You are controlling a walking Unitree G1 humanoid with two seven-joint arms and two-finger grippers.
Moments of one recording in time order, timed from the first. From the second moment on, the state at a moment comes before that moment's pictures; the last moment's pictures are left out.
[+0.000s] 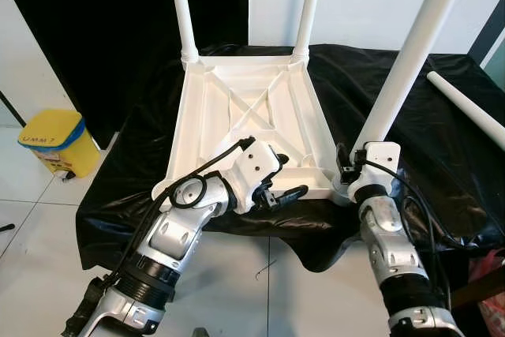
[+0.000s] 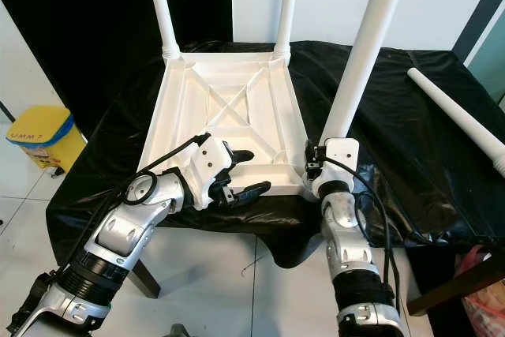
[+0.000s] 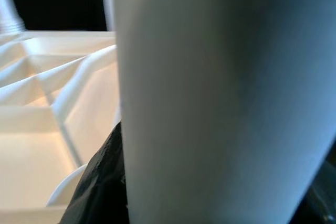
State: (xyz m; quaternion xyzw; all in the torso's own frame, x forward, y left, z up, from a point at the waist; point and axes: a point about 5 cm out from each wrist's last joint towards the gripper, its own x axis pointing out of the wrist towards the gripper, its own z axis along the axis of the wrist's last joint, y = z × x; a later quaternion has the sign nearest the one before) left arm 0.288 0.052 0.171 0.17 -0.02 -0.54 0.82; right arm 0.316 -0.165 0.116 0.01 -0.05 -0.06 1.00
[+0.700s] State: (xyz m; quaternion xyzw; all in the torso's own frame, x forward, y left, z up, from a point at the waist) left arm 0.287 0.048 0.173 0.17 -0.02 -0.54 0.82; right arm 0.309 -0.150 0.121 0.04 -0.06 -0.11 0.99
